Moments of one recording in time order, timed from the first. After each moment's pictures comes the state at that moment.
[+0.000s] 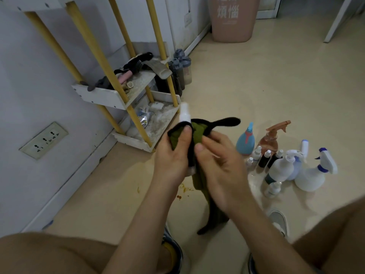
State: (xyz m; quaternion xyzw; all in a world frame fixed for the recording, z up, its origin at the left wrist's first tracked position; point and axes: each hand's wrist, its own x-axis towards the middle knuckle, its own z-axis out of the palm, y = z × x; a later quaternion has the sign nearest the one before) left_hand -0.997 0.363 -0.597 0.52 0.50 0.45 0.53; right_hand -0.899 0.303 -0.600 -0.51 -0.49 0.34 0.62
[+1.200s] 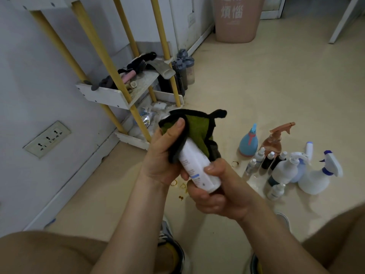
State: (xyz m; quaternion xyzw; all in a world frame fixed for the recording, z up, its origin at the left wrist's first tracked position) left_hand -1.012 0.385 -0.581 0.43 0.23 0.44 0.76; right_hand -0.889 0.312 -0.617 -0.16 -0.27 0.87 0.38
